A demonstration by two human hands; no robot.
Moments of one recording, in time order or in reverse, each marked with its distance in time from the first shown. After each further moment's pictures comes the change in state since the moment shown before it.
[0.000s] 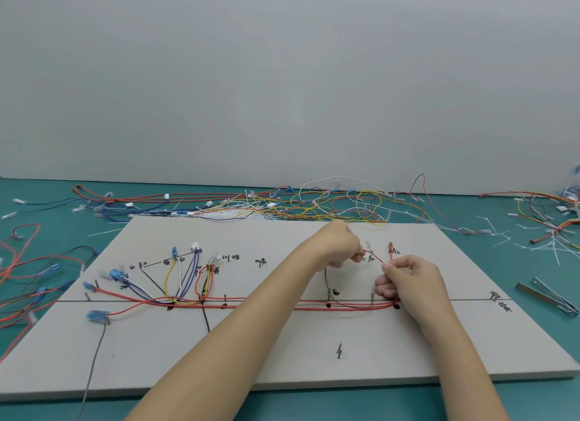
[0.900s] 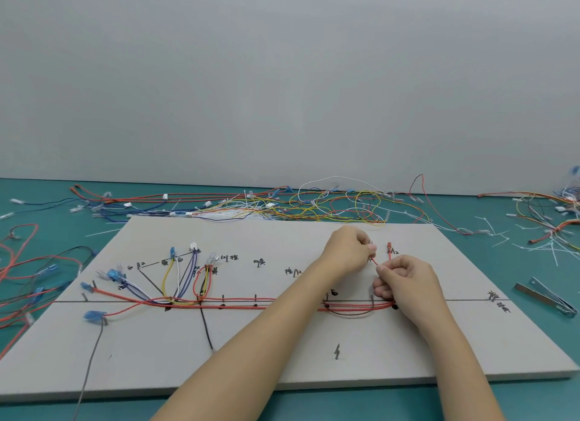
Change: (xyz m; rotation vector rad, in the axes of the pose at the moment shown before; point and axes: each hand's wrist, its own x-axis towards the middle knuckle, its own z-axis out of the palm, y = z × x) left_hand 0.023 -0.015 0.032 0.045 0.152 0.250; right_hand 0.003 0.006 0.001 -0.074 -0.030 -0.057
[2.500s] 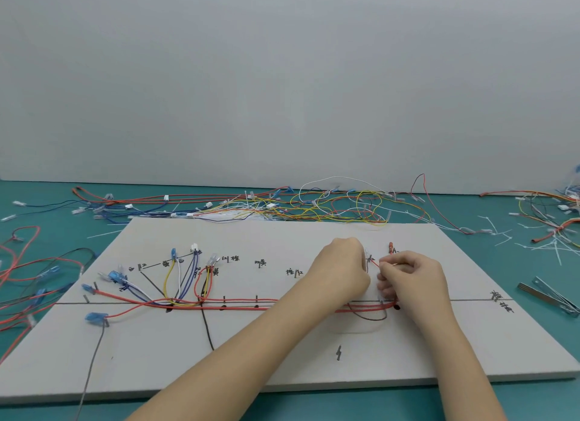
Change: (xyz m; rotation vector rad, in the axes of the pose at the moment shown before) left_hand -0.049 0.010 -0.012 0.449 0.047 0.071; right_hand -0.006 -0.008 0.000 0.091 0.087 -0.042
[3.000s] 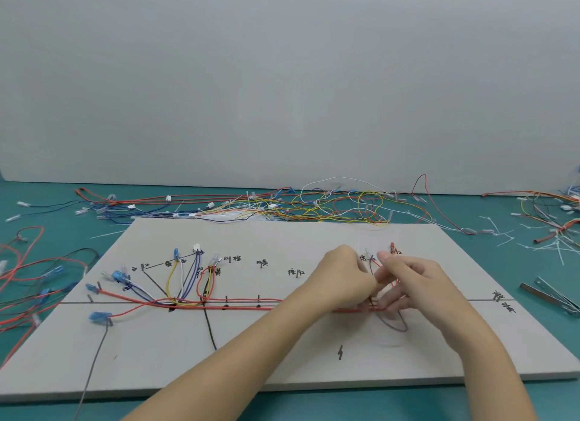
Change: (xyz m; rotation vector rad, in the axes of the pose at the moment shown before) left_hand -0.022 0.003 -0.008 -0.383 -0.177 -0.147; right_hand -0.022 -0.036 -0.020 -0.019 -0.343 0.076
